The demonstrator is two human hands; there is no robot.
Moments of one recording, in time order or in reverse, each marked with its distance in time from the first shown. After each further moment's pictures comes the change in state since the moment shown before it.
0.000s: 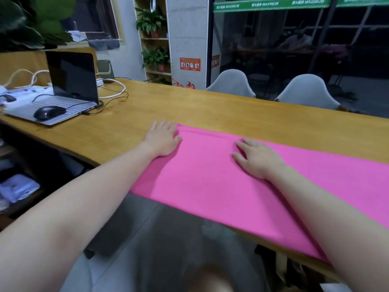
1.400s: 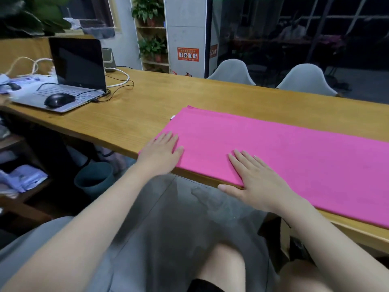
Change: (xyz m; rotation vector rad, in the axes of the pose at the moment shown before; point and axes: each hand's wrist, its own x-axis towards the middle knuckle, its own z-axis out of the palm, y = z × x) left_hand -0.136 -0.015 0.003 -0.145 -0.116 0.028; right_hand -0.124 -0.109 0.005 0.033 -0.115 -0.071
